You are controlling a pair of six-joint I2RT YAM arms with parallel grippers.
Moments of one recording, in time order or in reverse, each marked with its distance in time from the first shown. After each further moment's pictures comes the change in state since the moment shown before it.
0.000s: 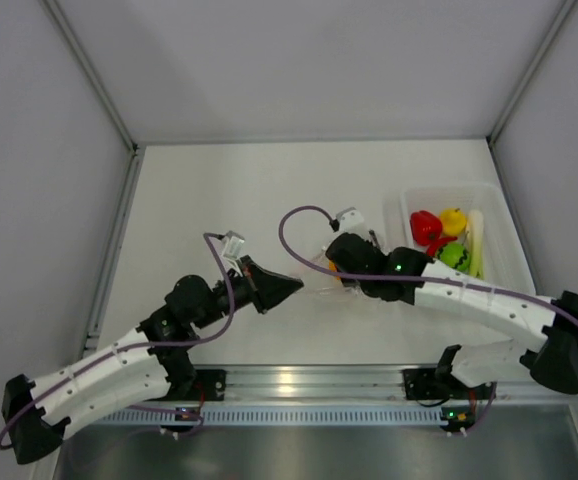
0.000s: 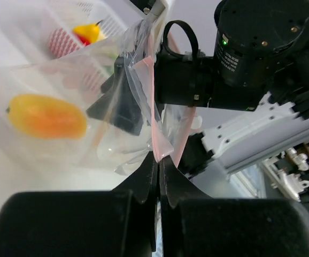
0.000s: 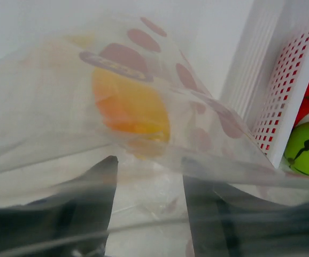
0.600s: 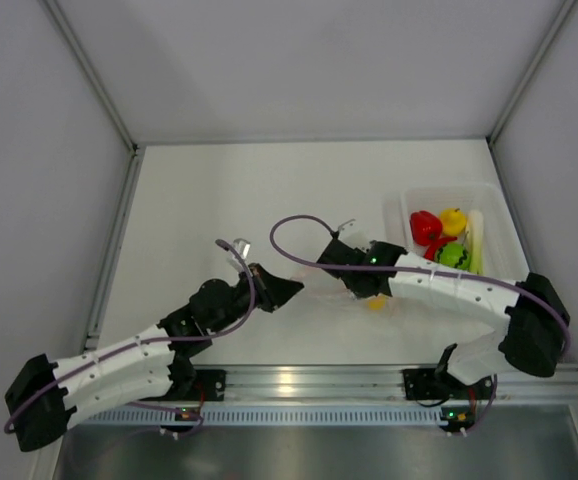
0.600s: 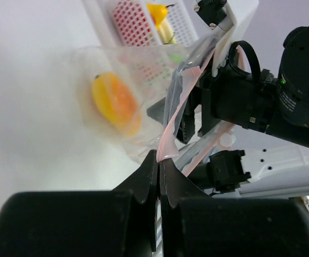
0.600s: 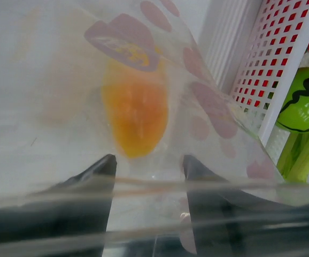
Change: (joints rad) left arm -0.010 0.122 -0.088 0.114 -0.187 -0.166; right arm -0.011 0.088 0.047 -0.216 0.010 0.104
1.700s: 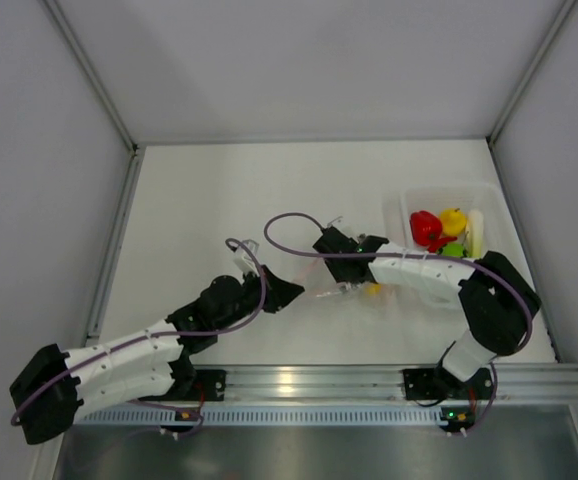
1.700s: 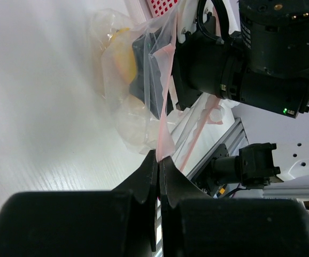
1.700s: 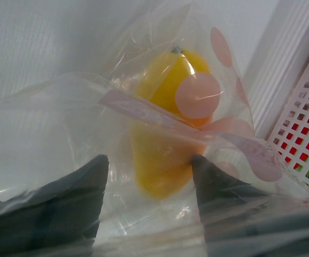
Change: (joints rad) left arm 0.011 0.113 -0.014 -0.029 0.006 0.006; right arm -0.138 0.230 -0.060 0.304 -0.105 -0.186
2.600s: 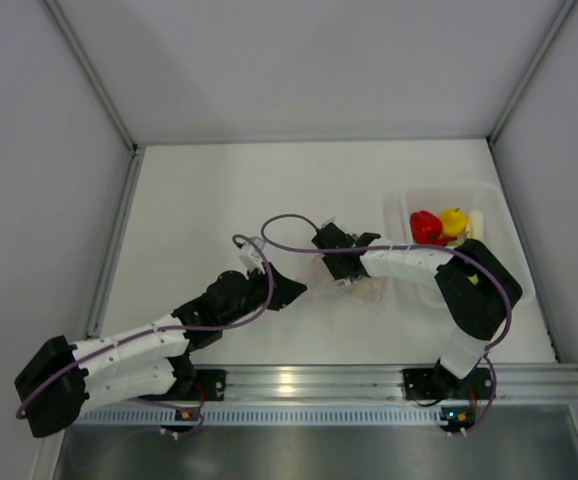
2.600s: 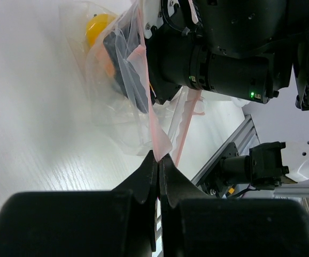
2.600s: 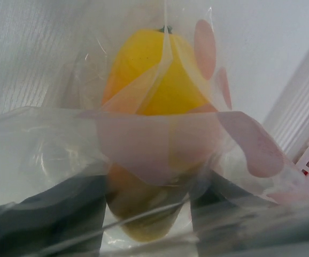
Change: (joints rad) left arm 0.005 0.070 0.038 0.002 0.016 0.035; right arm -0.058 0.122 0.010 0.127 -0.071 -0.111
